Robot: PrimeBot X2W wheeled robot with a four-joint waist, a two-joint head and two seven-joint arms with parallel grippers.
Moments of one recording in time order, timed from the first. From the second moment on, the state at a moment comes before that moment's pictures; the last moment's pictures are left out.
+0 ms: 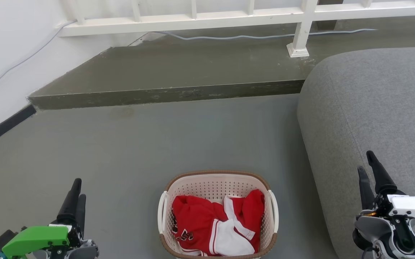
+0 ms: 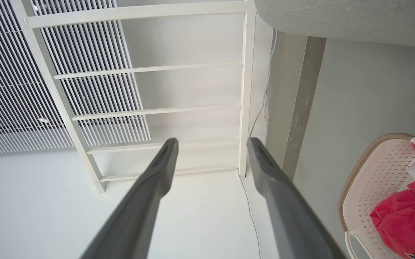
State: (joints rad) left arm -0.03 0.01 0.06 0.31 -1.60 -0.12 0.09; right arm -0.02 -0.02 -0.11 0.30 1.60 0.11 0.09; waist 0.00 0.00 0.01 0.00
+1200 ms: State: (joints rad) left arm -0.05 0.06 -0.04 0.25 -1.19 -0.12 -0.04; right arm -0.04 -0.11 0.07 0.23 1.26 0.11 -0.04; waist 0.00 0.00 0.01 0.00
